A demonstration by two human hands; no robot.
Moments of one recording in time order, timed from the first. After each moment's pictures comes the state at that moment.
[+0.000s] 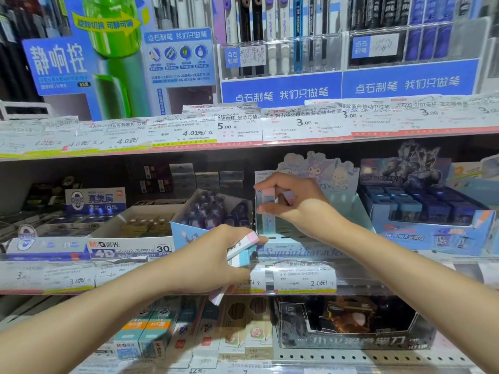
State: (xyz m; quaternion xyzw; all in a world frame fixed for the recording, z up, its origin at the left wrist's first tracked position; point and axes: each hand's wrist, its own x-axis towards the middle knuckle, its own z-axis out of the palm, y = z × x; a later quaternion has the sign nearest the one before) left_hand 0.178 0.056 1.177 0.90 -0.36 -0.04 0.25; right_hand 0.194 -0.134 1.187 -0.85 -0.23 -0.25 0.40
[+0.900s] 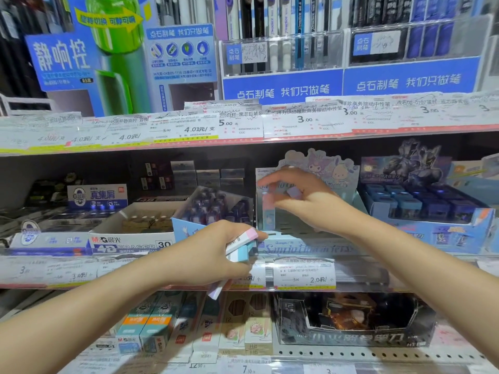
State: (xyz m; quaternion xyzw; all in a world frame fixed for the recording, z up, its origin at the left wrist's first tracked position) left_hand 0.180 0.060 1.178 0.89 -0.36 -0.04 0.26; right_hand 0.181 -0.142 1.201 -0.88 -0.23 -0.20 0.37
